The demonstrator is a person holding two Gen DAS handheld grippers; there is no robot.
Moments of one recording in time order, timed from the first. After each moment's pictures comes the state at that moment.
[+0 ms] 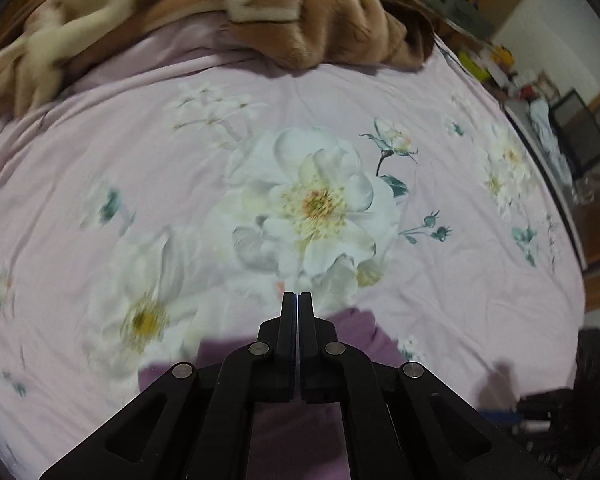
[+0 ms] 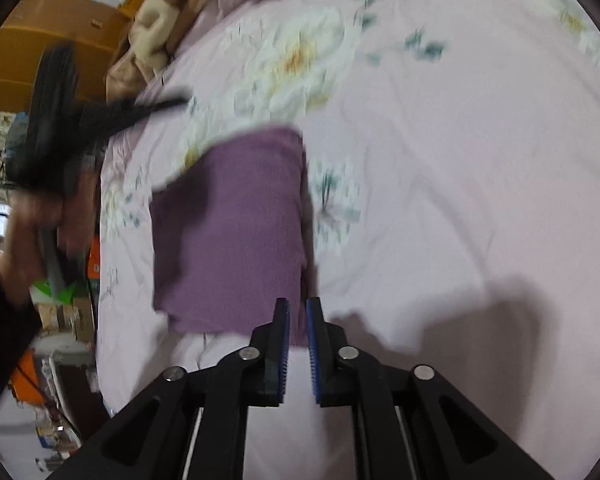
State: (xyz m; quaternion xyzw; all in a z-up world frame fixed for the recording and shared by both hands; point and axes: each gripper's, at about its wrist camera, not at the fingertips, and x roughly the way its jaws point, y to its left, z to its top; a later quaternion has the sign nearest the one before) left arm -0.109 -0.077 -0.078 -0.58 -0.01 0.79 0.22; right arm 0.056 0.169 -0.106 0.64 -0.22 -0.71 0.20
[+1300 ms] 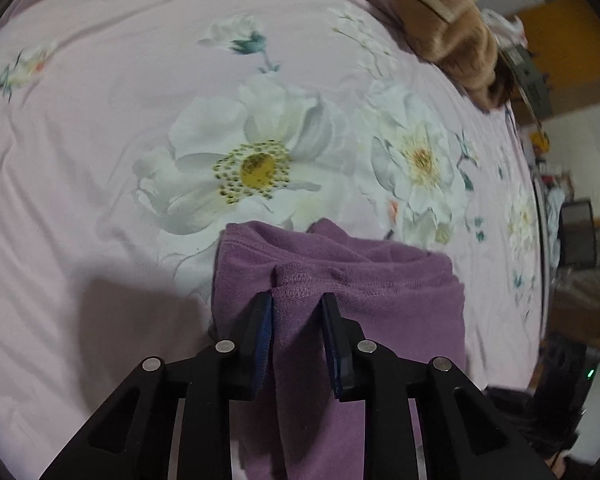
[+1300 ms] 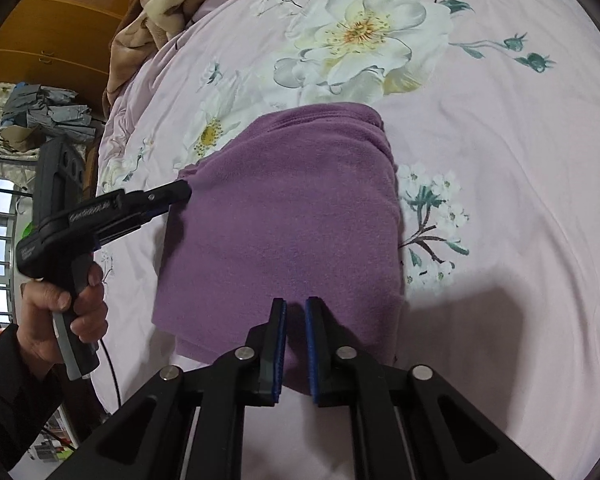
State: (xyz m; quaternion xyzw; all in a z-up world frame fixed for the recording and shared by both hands) left arm -0.062 -0.193 -0.153 -0.64 -0.20 0.73 0.15; right arm 0.039 0.086 -0.134 0.67 -0.18 -0.69 0.22
